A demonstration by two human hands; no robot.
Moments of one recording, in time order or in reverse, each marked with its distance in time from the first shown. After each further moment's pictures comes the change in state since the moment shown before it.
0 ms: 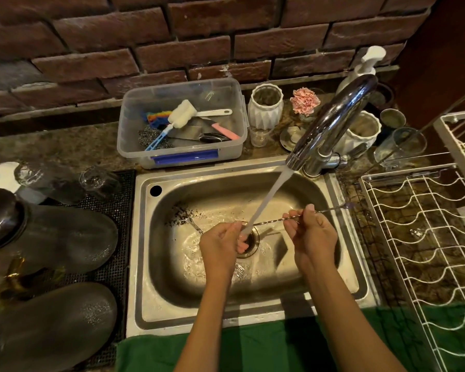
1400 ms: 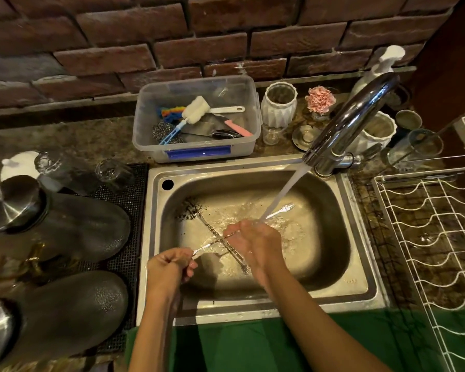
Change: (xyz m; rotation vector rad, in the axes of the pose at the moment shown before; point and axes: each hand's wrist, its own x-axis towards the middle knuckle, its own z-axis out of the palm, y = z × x) left_hand -0.002 -0.016 -0.127 -0.070 0.109 -0.257; right_hand -0.042 0.072 0.045 -0.320 -0.284 0.179
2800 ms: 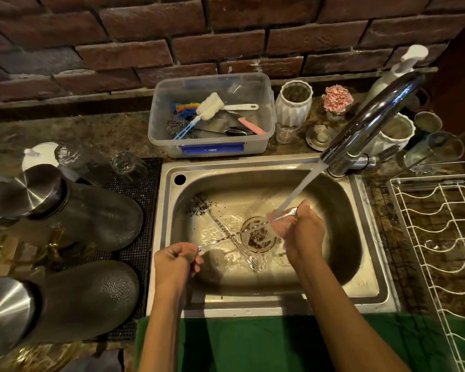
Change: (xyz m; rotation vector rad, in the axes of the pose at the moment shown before) left_hand -0.009 0.005 -0.004 0.032 0.071 0.076; right_hand 0.019 -0.035 -0.026 0.246 0.227 -0.141
